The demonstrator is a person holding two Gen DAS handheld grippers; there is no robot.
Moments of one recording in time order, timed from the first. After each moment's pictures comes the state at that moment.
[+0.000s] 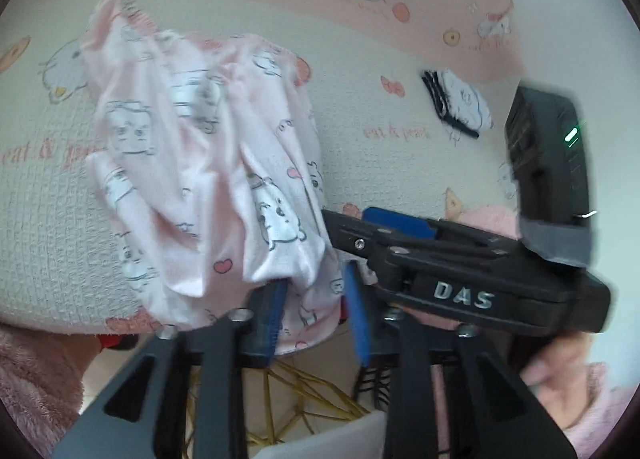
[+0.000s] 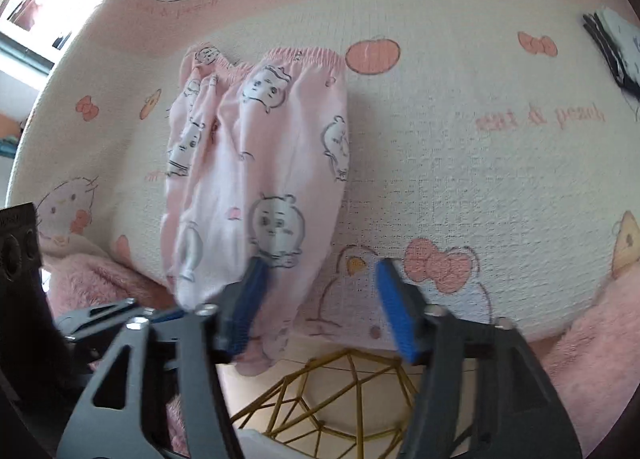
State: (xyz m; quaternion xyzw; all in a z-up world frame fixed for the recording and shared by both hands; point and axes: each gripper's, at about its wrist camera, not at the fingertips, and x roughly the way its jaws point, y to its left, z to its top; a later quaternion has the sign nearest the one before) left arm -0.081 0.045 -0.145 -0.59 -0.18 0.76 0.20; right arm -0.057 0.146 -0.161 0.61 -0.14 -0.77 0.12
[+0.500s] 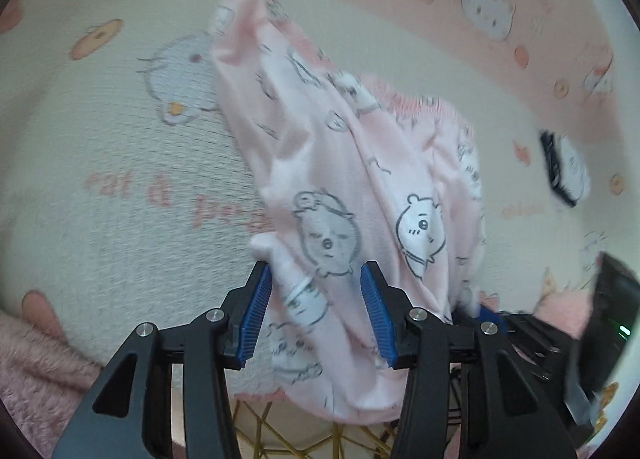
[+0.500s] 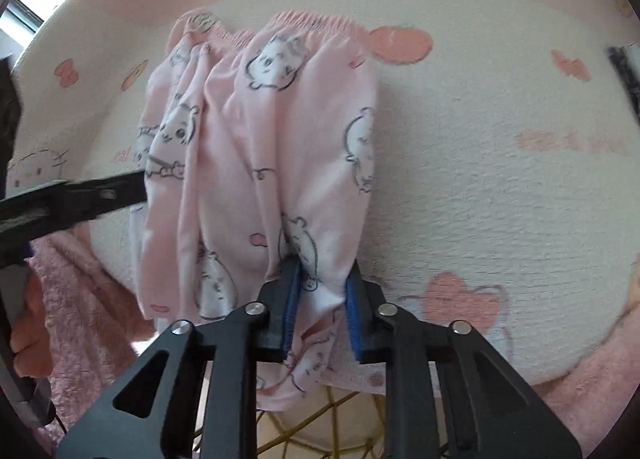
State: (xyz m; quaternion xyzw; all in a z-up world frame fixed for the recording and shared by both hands) left arm -0.134 -0.013 -0.176 -0.62 -0.15 0.77 0.04; right arm -0.051 0.133 -0.178 0.60 -0.05 -0.79 0.11
